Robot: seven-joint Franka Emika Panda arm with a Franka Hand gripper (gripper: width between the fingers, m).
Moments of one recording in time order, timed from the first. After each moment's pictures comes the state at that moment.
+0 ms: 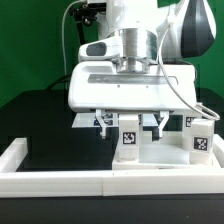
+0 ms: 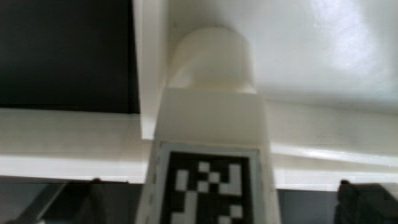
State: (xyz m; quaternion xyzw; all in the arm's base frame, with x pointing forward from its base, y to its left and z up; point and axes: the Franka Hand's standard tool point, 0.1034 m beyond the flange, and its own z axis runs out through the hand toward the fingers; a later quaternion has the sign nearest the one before) arm 0.603 -0.008 0.061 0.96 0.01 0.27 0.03
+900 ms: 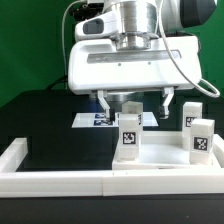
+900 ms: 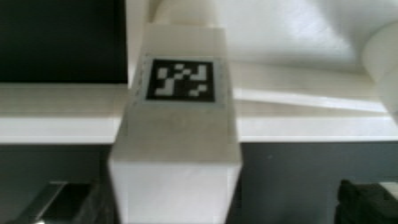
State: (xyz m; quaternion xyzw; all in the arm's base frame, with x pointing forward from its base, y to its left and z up) arm 0.605 0.001 0.091 0.98 0.00 0.21 -0.02
